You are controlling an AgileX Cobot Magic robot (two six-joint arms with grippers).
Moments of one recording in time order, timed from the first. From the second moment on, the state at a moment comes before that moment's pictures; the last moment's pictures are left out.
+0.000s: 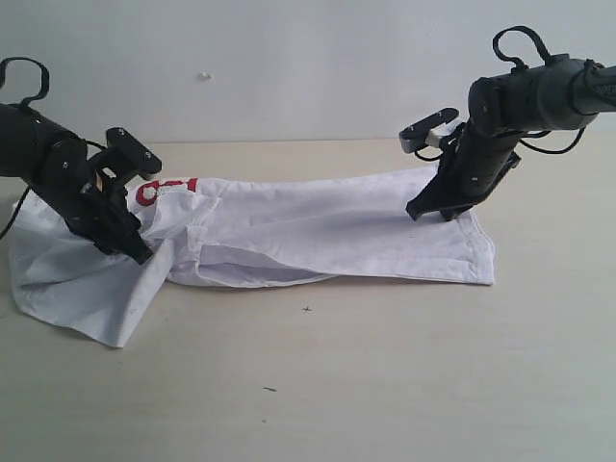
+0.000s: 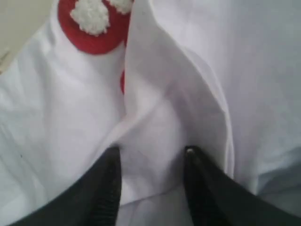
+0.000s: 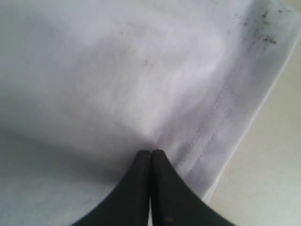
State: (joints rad) left arm -0.25 2.12 -1.30 0.35 0.41 0.19; right arm 0.04 2.34 -1.69 -0.09 0.69 -0.24
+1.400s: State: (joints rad) left arm -0.23 2.16 -1.56 0.32 0.54 0.06; right arm 0.04 2.34 -1.69 -0.09 0.69 -0.24
